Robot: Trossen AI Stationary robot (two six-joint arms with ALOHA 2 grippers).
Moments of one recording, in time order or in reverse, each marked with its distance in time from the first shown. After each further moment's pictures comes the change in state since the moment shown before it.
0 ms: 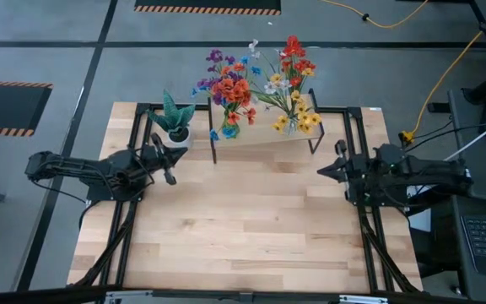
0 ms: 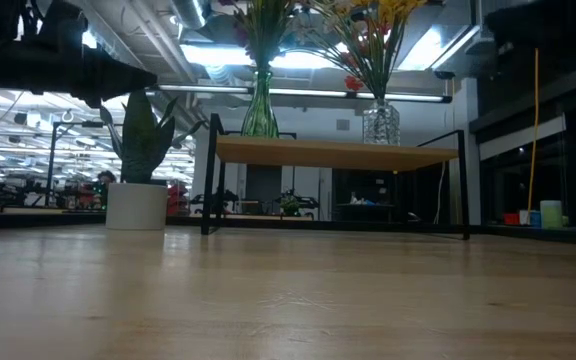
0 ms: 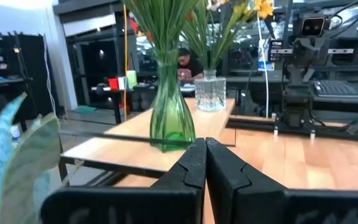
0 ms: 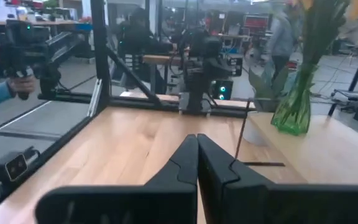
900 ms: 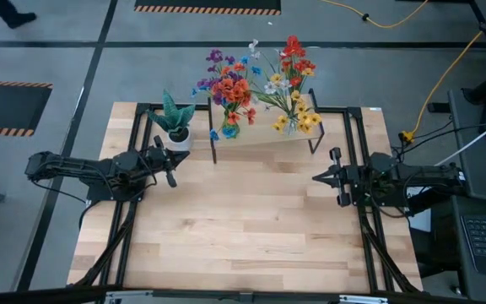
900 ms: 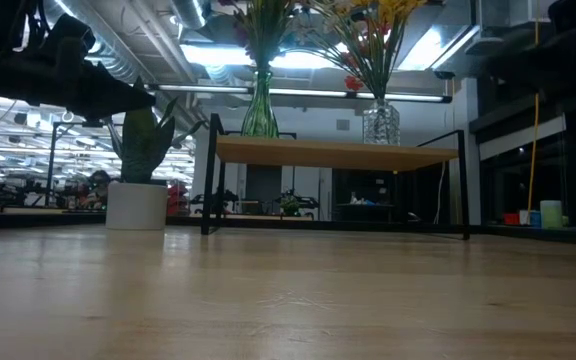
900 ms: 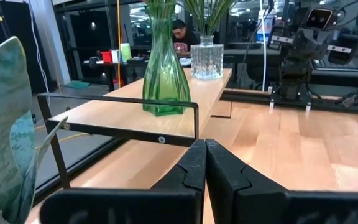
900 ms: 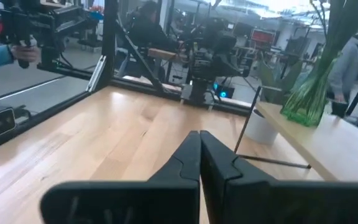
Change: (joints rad) left arm 0.006 0.001 0.000 -0.142 0.016 -0.080; right arm 0.002 -0.134 -0.258 0.160 -0.022 -0.134
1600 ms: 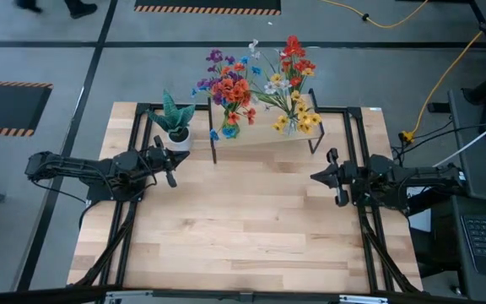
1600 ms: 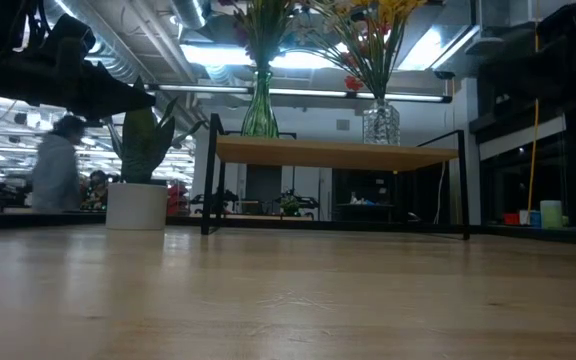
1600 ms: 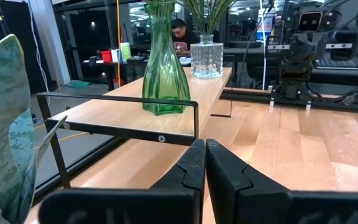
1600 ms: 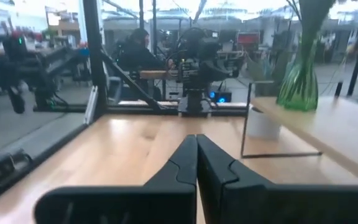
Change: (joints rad) left arm 0.000 0.000 0.000 -0.002 0.001 0.002; right arm 0.000 0.004 -0.082 0.152 0.042 0.199
